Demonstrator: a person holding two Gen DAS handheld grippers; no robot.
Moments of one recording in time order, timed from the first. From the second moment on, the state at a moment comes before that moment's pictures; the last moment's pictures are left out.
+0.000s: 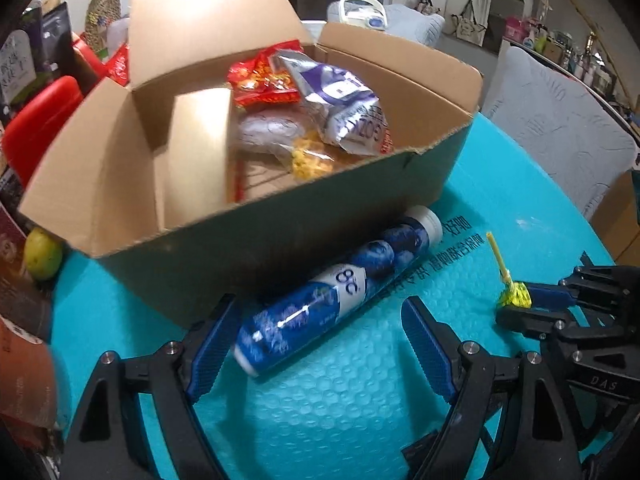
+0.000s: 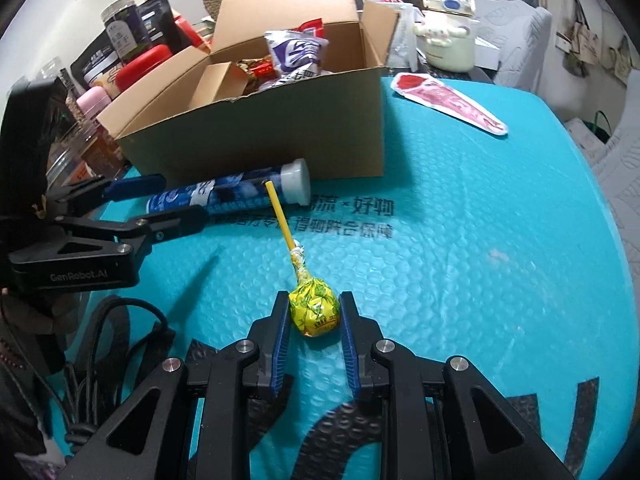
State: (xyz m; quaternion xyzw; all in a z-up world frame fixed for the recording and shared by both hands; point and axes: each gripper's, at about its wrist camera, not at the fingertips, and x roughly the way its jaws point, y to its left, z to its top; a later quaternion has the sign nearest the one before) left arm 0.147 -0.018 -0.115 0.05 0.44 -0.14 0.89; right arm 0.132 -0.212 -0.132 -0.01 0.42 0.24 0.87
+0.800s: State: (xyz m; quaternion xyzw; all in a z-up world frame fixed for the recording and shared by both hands) left arm 0.113 -0.038 -0.128 0.00 0.49 -0.14 0.86; right arm 0.098 -0.239 -0.135 0.02 0.42 0.22 0.88
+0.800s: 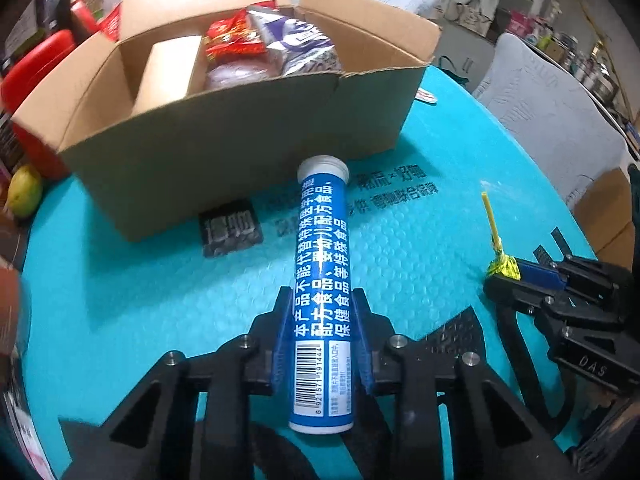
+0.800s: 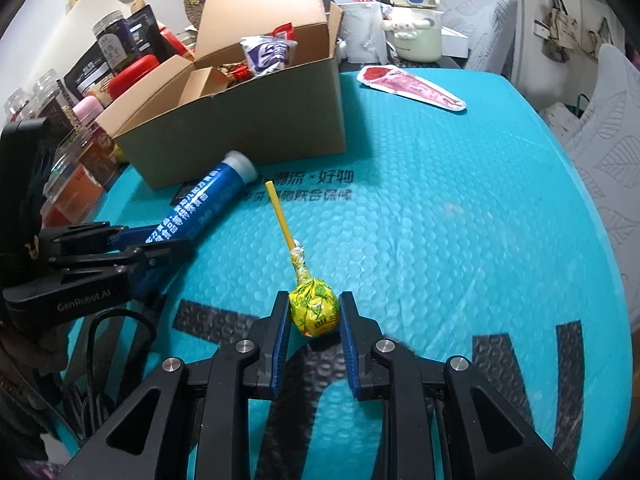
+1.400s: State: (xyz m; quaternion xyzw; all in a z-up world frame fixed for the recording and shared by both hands) left arm 0.016 -0.016 -0.122 -0.03 0.51 -0.12 0.85; right arm 0.047 -0.206 -0.138 -0.01 0.42 0.27 0.86
